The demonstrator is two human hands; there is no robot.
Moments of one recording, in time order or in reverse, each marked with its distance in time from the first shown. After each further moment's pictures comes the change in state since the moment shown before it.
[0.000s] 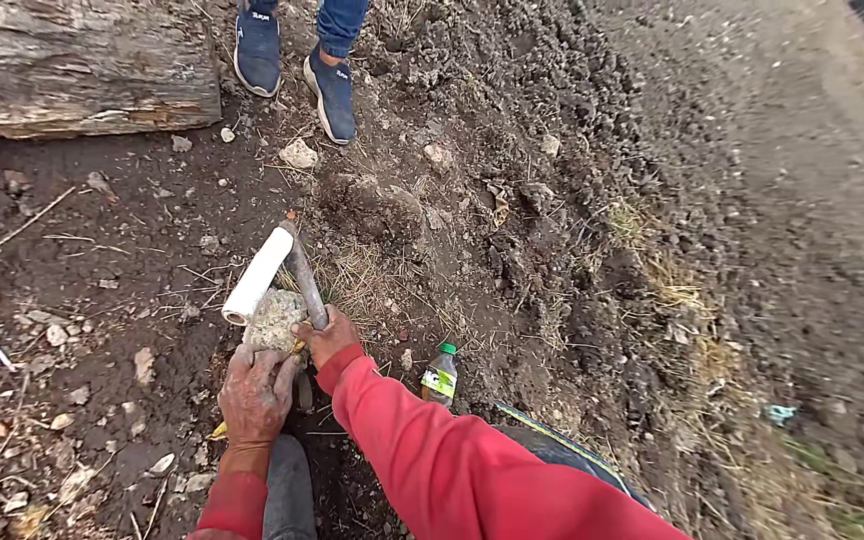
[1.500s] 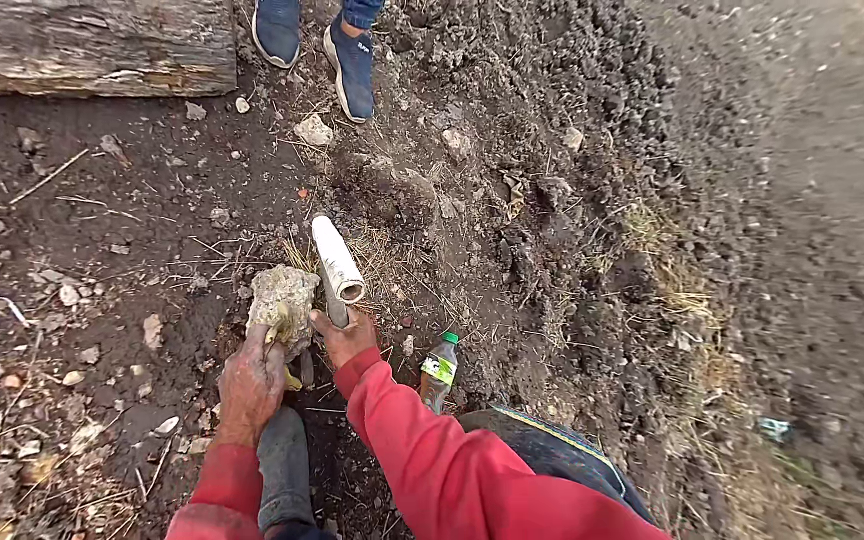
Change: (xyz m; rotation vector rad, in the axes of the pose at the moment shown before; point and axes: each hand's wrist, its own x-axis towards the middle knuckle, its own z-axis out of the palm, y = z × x) left_hand -0.001 0.017 -0.038 -0.084 -0.268 -0.281; right_hand -0.025 0.029 0.001 0.182 0.121 -0.059
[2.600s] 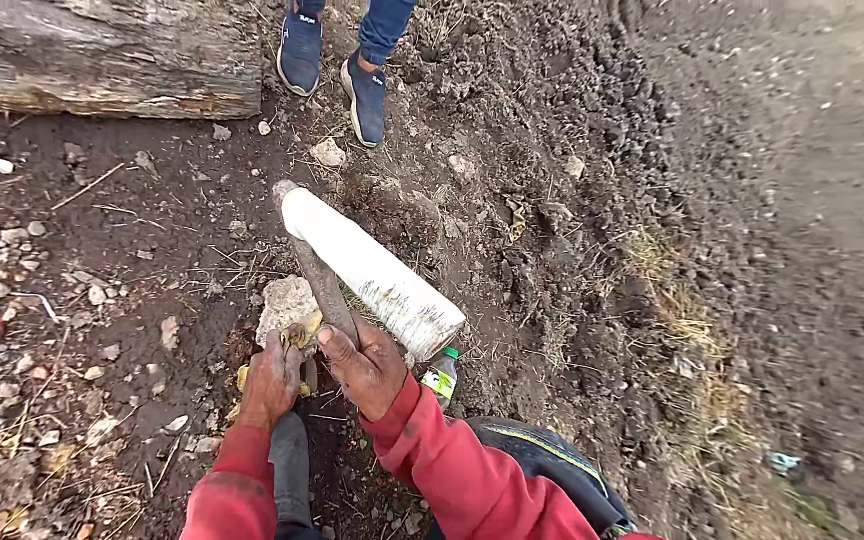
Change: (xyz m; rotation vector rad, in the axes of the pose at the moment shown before) left_hand 0.006 0.008 0.007 -0.007 -0.192 -0.083; right_hand -0.065 -0.058 -0.036 0.173 -0.224 -0.333
